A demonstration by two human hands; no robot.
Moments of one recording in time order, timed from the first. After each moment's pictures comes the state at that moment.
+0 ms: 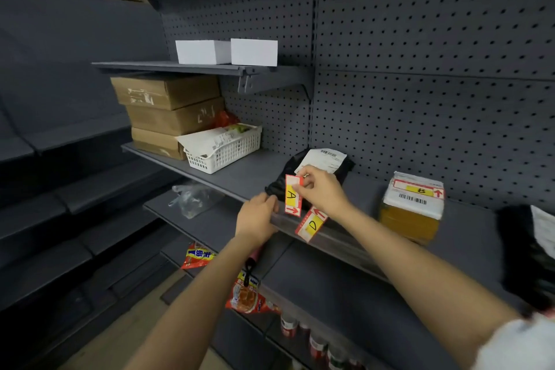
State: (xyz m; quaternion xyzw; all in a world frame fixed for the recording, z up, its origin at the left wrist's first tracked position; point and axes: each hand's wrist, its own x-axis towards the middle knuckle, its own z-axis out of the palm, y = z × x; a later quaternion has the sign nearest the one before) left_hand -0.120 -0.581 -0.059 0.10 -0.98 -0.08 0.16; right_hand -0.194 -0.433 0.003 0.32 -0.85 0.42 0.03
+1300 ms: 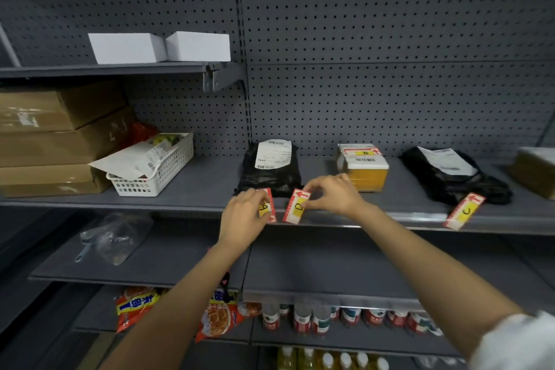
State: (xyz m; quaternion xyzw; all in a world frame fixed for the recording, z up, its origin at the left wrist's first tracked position) left_hand -0.113 -0.624 -0.057 -0.17 -0.93 -0.20 0.27; right_hand -0.137 -0.406 -0.016 0.18 -0.96 0.17 0.10
